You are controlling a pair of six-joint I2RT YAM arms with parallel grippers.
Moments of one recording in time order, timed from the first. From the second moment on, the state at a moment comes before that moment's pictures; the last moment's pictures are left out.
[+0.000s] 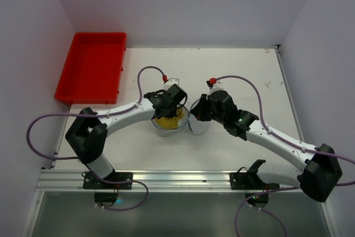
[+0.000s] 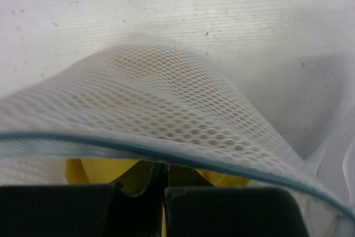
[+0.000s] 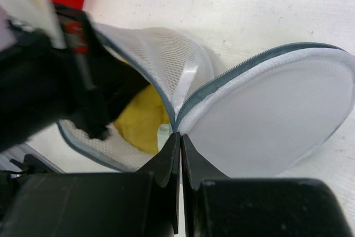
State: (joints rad) left arm -0.84 1.68 1.19 -0.59 -0.40 -0.65; right arm 0.76 1.16 0.81 -0.19 0.08 0.68
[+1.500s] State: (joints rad) left arm -0.63 1.15 1.49 -0.33 0.07 -0.59; right arm 0.74 1.33 0.71 -0.02 0.09 0.58
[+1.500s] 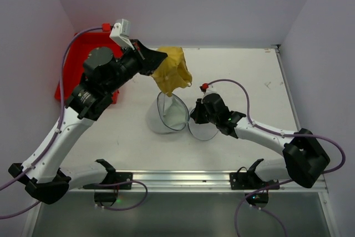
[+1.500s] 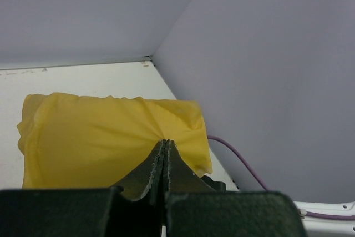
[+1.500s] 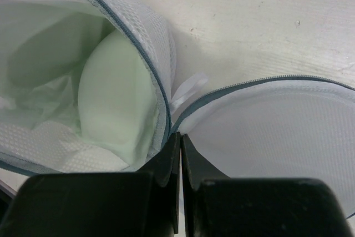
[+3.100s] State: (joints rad) left arm -0.18 1.54 1.81 -0.32 -0.46 -0.22; right arm 0.73 1.25 0.73 -0.03 0.00 0.55
